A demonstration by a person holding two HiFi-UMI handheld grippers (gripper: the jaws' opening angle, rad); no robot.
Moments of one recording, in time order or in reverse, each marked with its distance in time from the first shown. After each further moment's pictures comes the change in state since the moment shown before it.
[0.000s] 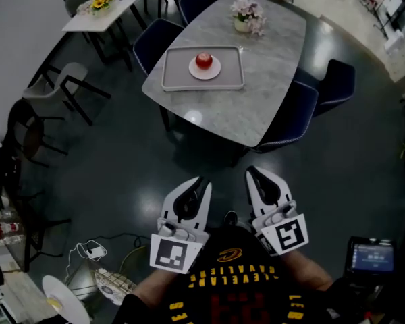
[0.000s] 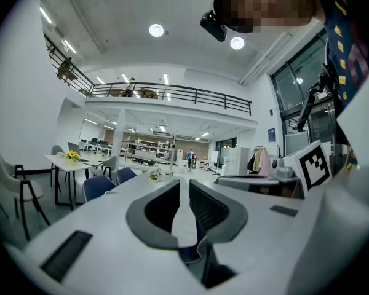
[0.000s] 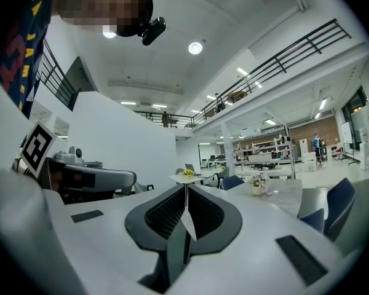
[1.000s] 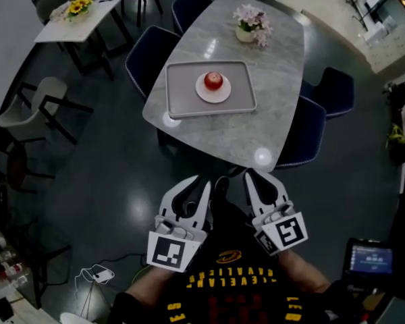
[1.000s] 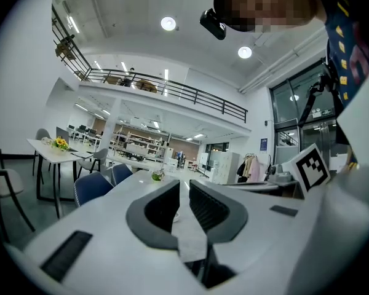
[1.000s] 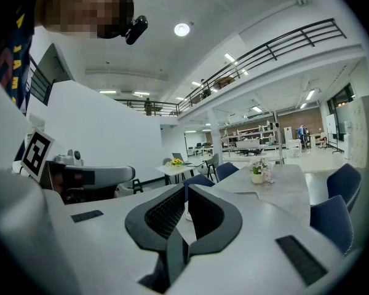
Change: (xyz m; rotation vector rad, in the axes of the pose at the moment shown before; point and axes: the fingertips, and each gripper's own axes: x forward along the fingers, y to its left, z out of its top) left arm 0.072 0.173 0.021 -0.087 0.014 -0.137; right arm 0.172 0.000 -0.017 0.082 0.135 -0.147
